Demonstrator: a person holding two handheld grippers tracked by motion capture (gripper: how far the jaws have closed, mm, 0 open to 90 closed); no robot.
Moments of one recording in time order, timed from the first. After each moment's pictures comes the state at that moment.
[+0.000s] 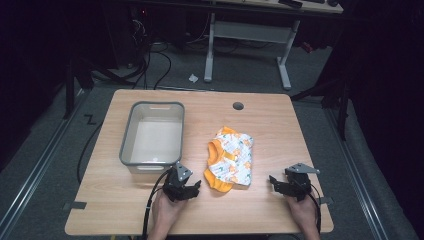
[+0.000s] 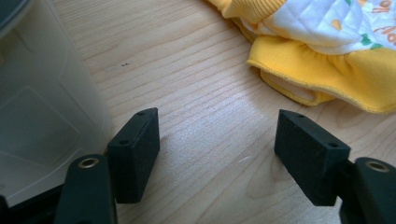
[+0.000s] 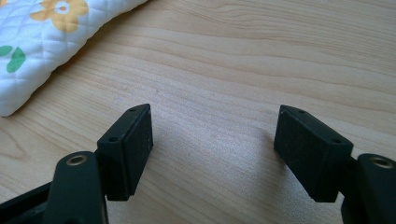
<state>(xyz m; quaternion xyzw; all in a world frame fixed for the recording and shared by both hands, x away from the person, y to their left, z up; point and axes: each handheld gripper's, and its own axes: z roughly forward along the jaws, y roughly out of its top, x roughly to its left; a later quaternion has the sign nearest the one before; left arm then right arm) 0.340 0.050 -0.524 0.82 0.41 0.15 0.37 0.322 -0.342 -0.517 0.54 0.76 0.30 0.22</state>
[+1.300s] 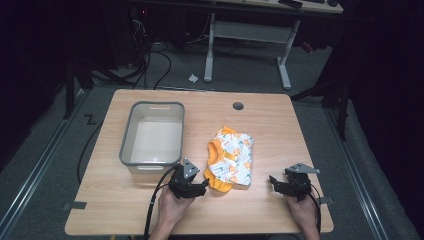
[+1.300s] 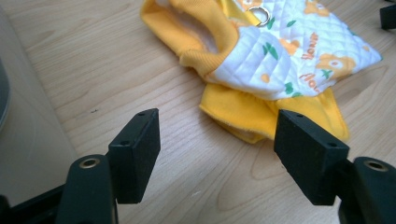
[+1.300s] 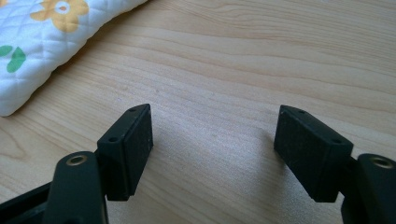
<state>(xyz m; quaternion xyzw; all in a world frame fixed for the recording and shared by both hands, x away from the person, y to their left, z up) 0.338 0.033 -0.495 0.83 0.38 0.14 0.39 0.322 -0.342 -0.517 0.54 0.76 0.30 0.22</state>
